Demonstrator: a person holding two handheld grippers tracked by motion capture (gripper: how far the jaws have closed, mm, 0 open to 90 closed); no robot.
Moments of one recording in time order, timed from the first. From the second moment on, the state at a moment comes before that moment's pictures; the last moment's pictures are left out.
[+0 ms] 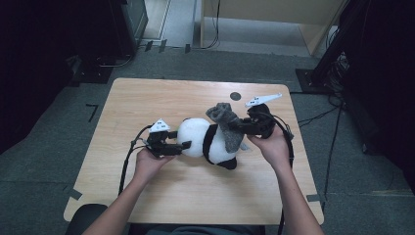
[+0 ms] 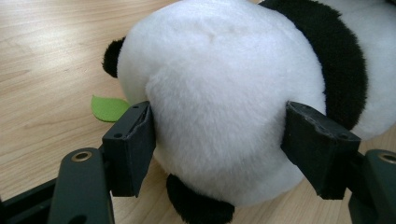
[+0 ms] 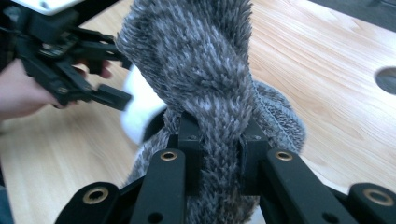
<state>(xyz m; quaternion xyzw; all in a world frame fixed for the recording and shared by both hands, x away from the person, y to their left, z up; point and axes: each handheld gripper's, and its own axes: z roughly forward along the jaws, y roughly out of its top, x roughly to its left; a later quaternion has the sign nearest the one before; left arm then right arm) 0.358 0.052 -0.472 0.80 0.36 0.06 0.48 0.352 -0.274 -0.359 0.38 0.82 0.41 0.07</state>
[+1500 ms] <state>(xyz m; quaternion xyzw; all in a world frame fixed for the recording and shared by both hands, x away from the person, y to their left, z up) 0.355 0.048 -0.470 0.80 0.35 0.08 0.47 0.352 -0.195 -0.388 0.34 0.87 0.35 0.03</state>
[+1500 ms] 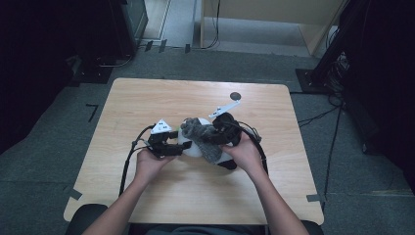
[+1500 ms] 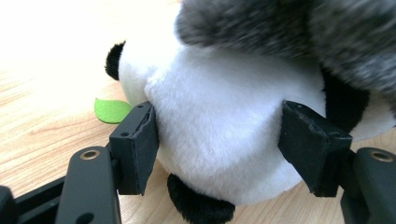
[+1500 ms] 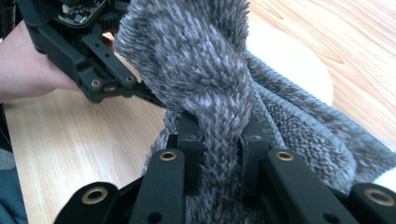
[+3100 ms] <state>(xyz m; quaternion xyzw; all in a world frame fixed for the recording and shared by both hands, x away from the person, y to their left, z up) 0.356 0.049 -0.471 0.80 0.36 0.07 0.48 0.364 -0.182 -0.367 0.34 0.86 0.38 0.06</state>
